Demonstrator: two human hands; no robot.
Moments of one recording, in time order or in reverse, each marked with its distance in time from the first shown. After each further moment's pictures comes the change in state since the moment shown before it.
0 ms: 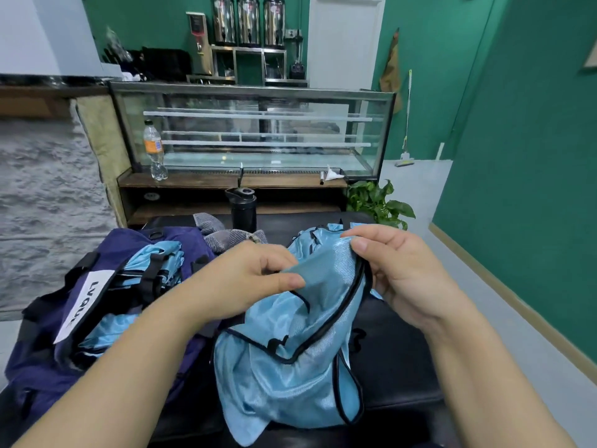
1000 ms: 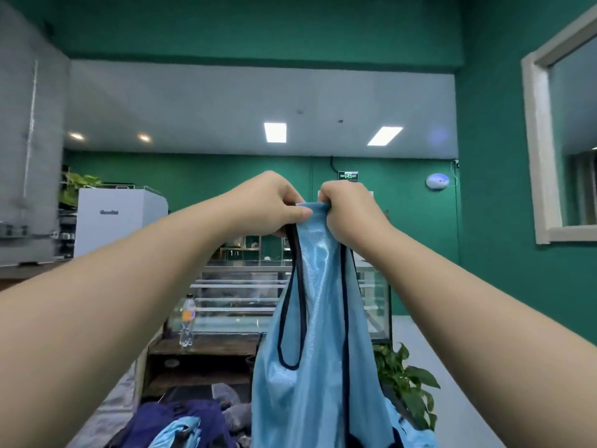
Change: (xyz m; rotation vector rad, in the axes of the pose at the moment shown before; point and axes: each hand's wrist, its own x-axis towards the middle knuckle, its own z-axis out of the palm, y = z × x) left_hand 0.019 0.279 -0.166 0.496 0.476 0.072; right_hand 0.015 -0.265 0.110 -1.371 0.356 -0.793
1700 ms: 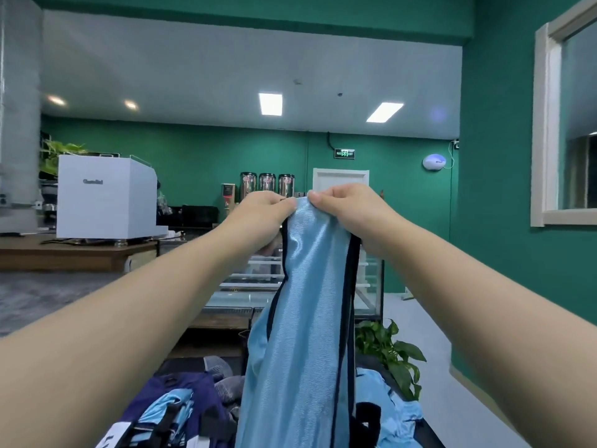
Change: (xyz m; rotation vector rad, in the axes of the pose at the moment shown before) left_hand -0.004 -0.043 0.056 -0.524 0.105 -0.297; right_hand -0.010 0.023 0.037 0.691 -0.191 0.255
